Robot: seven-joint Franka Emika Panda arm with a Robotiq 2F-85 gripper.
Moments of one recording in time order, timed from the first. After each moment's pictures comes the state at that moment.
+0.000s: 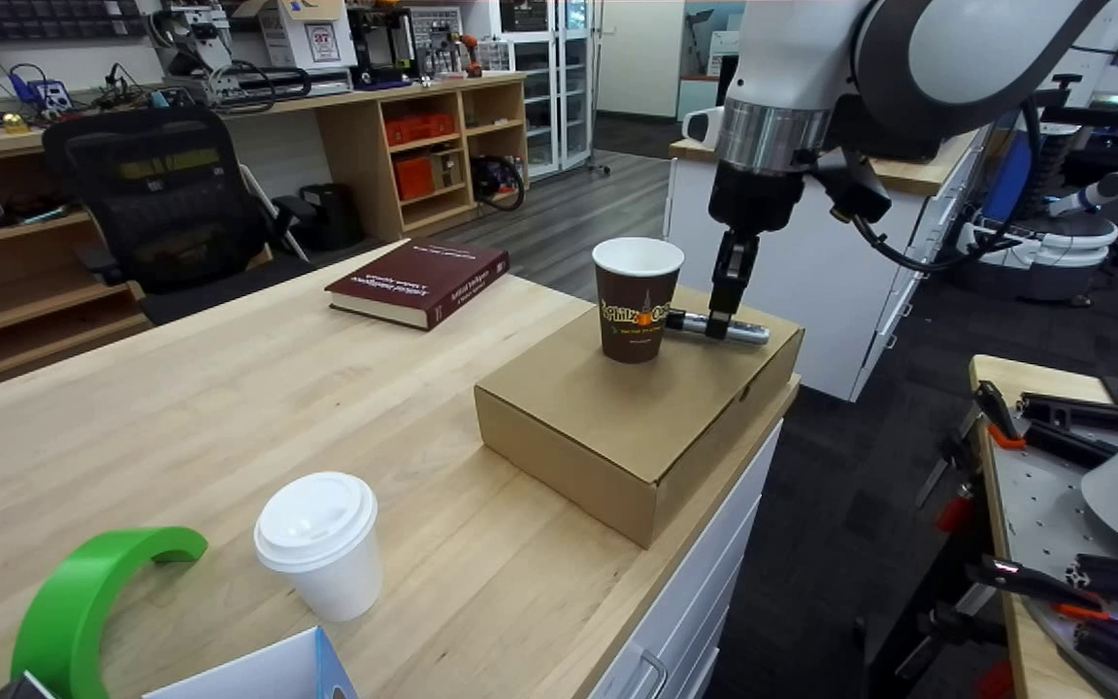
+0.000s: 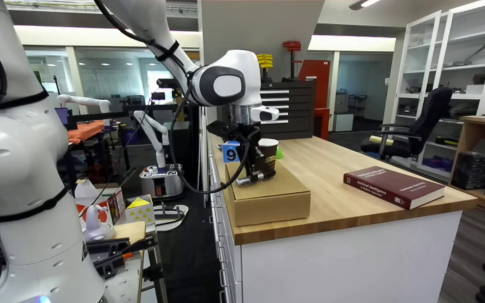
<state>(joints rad) 0.08 -0.12 0.11 -2.51 0.03 2.50 0.02</state>
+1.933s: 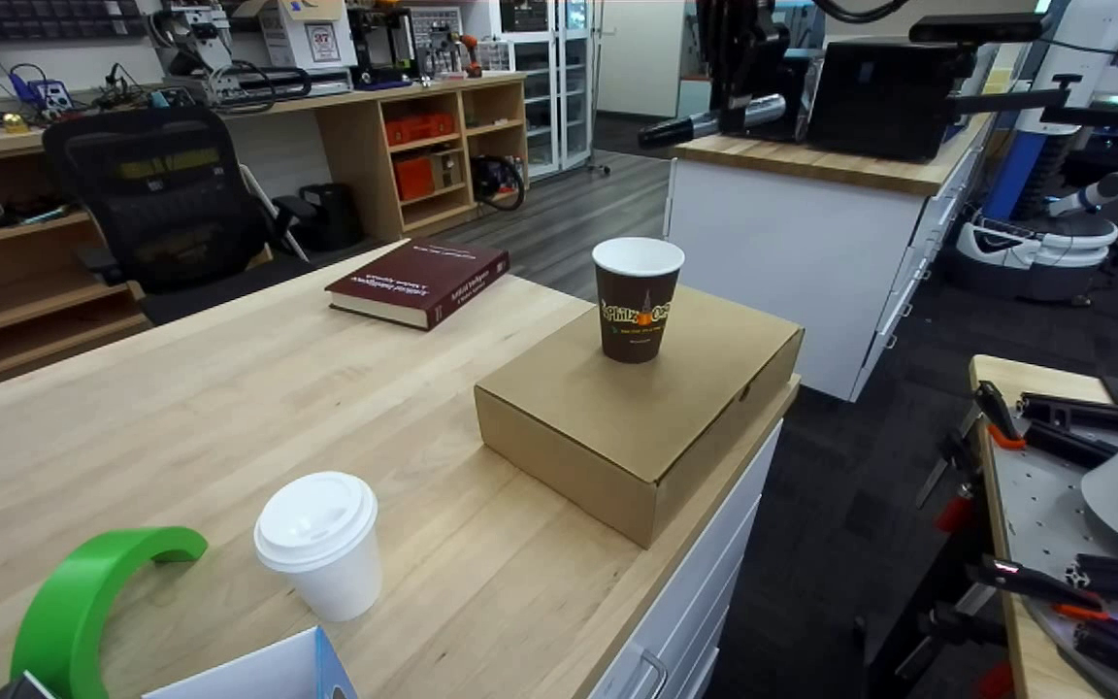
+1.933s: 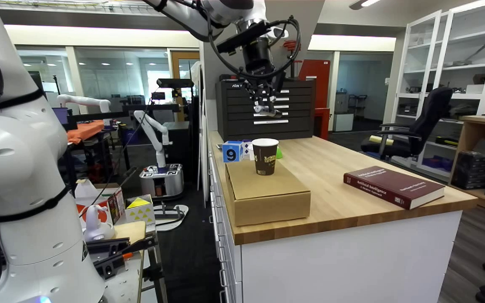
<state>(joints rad) 0.12 -0.18 0.14 -2.03 -0.30 1.82 -0.33</state>
